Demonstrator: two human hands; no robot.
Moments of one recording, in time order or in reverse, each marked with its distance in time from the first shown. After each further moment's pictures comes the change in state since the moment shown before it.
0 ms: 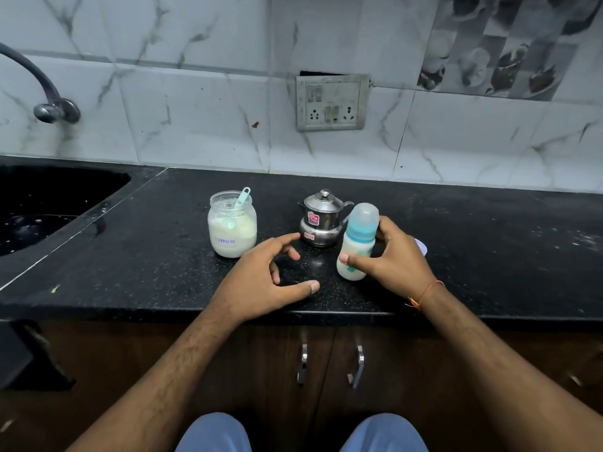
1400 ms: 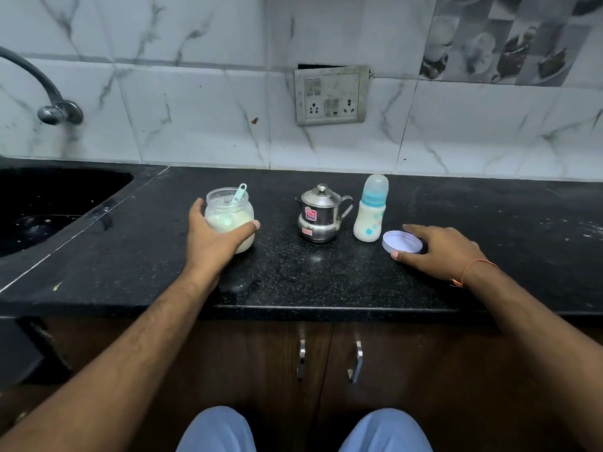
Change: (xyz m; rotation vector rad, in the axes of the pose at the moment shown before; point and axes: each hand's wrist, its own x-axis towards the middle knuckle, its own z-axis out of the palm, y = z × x) left_hand 0.040 -0.024 -0.033 -0.287 0.588 -0.436; right_hand 0.020 0.050 -0.076 -0.790 -0.191 0.234
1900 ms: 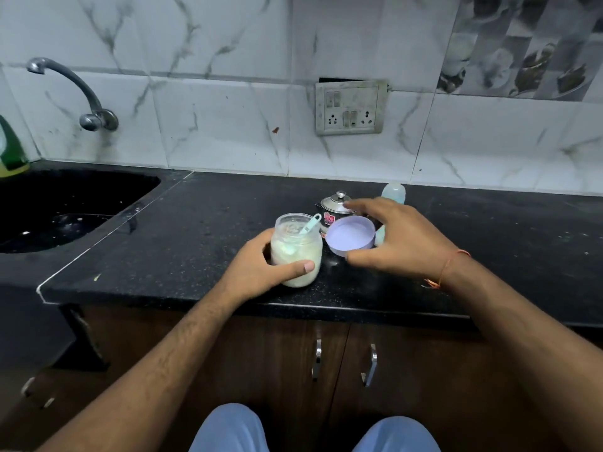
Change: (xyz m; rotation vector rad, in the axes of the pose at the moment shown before) left_hand -0.046 0.004 -0.014 0.172 -0.511 0.197; right_hand -0.055 -0.123 -0.050 0.288 0.136 -0.488
